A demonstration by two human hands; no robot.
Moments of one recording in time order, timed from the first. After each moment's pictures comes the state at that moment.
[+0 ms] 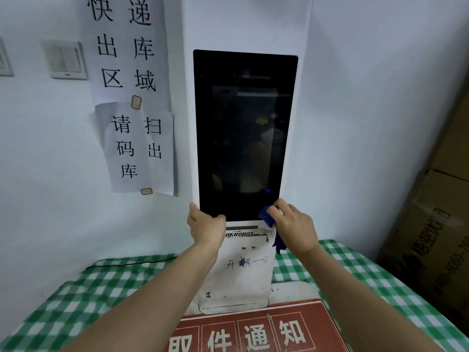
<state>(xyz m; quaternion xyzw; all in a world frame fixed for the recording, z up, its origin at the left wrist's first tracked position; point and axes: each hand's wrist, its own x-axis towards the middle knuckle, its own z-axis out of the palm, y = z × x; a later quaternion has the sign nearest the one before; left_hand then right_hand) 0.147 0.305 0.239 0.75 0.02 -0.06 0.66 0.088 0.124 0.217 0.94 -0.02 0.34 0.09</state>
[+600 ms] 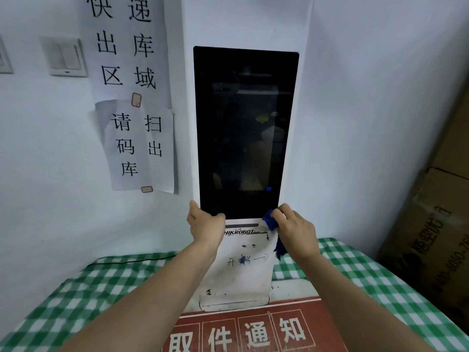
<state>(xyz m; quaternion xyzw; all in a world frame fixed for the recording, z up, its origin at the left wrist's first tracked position) 0.144 0.309 0.240 0.74 0.01 -0.06 0.66 0.086 0.125 0.198 0.93 -0.07 0.35 0.04</state>
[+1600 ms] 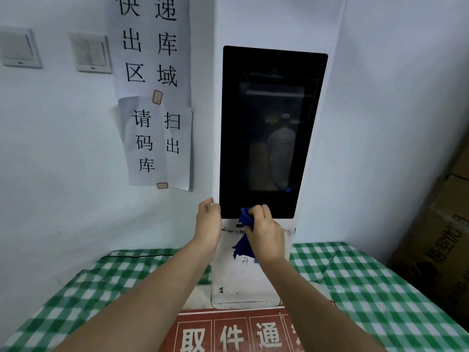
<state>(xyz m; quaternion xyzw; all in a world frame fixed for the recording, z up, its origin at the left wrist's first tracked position) 0.155 0.346 0.243 0.70 -0.02 -0.12 0.71 0.133 0.221 0.188 0.91 -0.10 0.39 -0.11</state>
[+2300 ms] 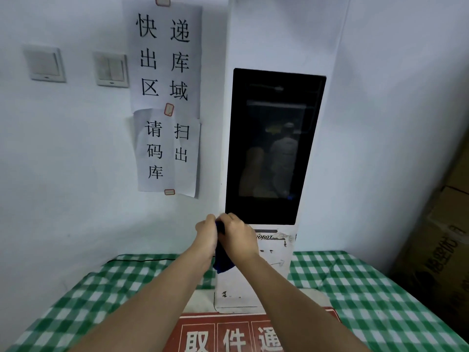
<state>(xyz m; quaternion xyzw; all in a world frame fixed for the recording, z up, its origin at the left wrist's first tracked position) 0.136 0.369 0.250 0.67 0.06 -0.15 0.73 0.143 0.285 0.210 0.95 -0.03 0.27 -0.15</state>
